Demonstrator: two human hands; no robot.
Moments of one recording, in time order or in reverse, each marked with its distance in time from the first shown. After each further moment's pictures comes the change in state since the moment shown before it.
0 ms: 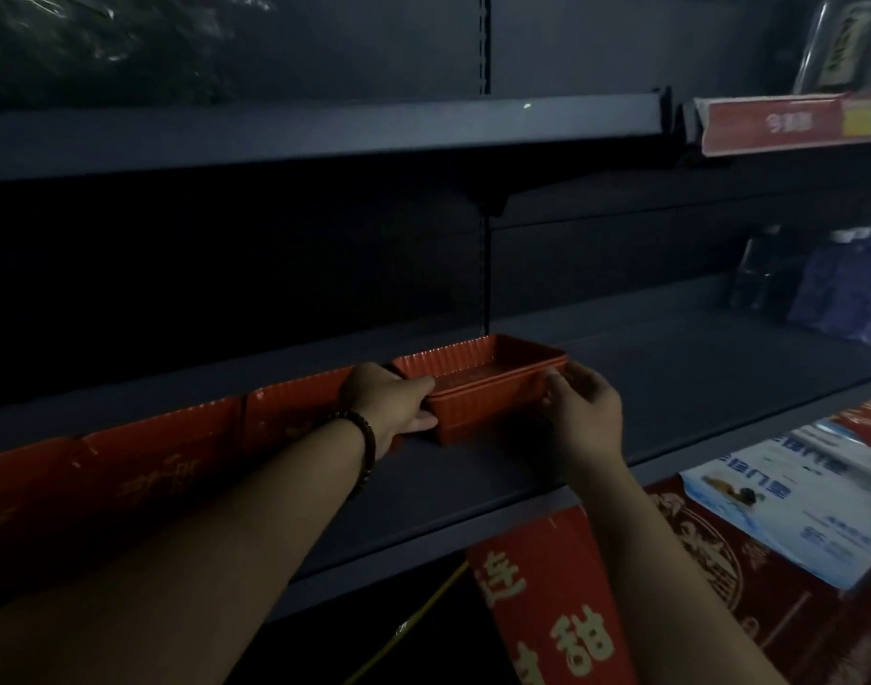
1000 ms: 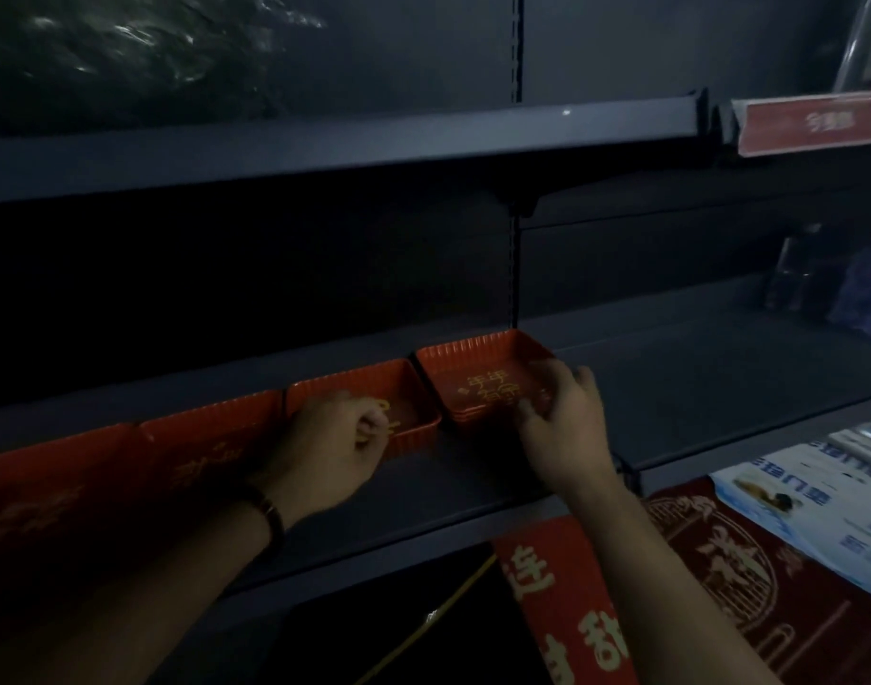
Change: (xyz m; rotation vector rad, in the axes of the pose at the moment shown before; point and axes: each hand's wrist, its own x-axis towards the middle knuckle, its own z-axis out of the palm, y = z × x) left_hand -0.031 -0.046 -0.113 0.933 0.022 0.626; right_hand -0.066 -0.033 0.031 -0.708 -0.181 -0.300
